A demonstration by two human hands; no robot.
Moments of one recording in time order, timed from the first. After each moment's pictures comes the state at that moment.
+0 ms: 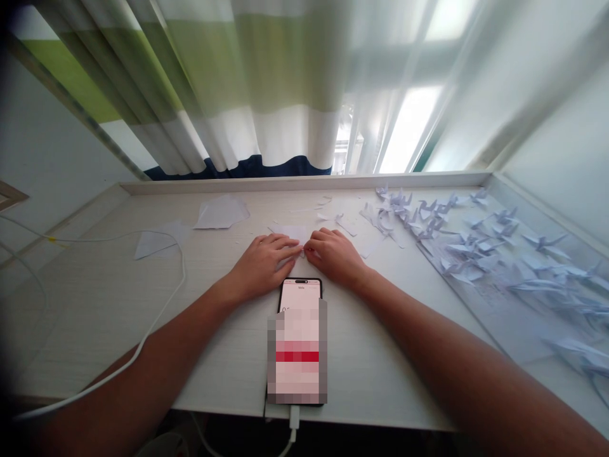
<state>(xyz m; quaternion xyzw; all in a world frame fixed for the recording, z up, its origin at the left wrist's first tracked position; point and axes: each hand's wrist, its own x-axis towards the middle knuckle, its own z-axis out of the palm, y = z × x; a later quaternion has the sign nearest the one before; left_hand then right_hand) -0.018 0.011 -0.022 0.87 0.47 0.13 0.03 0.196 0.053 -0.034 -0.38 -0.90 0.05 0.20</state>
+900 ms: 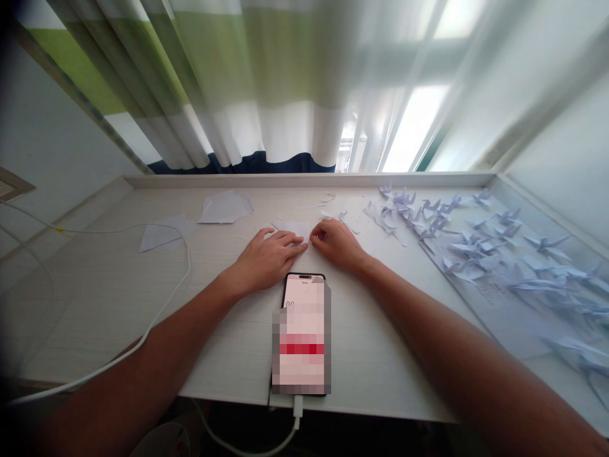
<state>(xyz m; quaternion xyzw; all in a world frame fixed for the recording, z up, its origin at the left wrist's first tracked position) -0.016 0.010 -0.013 0.89 0.46 0.05 -0.02 0.190 0.074 -0.036 -0.45 -0.82 0.18 0.29</state>
